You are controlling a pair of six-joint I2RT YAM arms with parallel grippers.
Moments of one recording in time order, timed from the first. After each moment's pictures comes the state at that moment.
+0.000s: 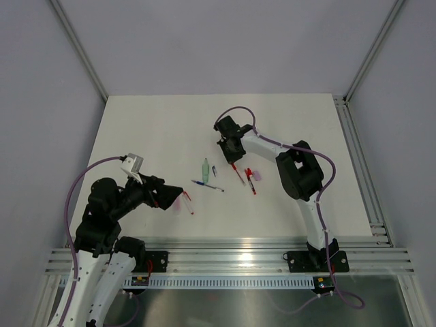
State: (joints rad) left arm -0.24 0.40 0.66 -0.52 0.50 -0.37; right arm 0.64 2.23 1.73 -0.63 0.09 0.13
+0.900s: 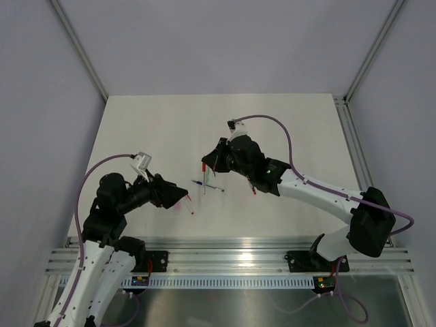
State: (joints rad) left arm -0.24 0.46 0.60 -0.44 0.63 -0.45; right arm 0.89 1.46 1.13 -0.03 0.09 0.75
